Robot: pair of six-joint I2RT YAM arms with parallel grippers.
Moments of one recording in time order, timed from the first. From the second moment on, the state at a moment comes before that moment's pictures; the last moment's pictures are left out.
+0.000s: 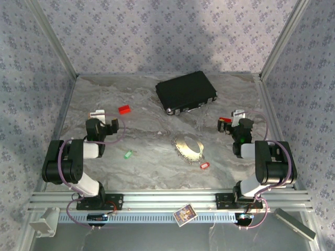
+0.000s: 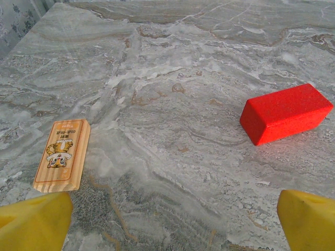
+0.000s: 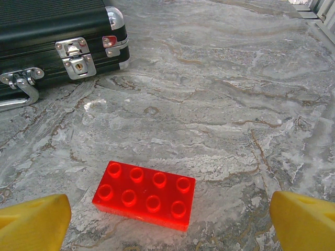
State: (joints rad) left arm 0.01 1.54 0.40 0.72 -0.06 -0.02; right arm -0.05 1.52 0.38 0.71 -0.04 -0.04
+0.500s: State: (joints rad) left arm 0.01 1.29 0.46 0.48 -0.08 -0.04; right arm -0.05 1.31 0.52 0.39 -0.04 -0.01
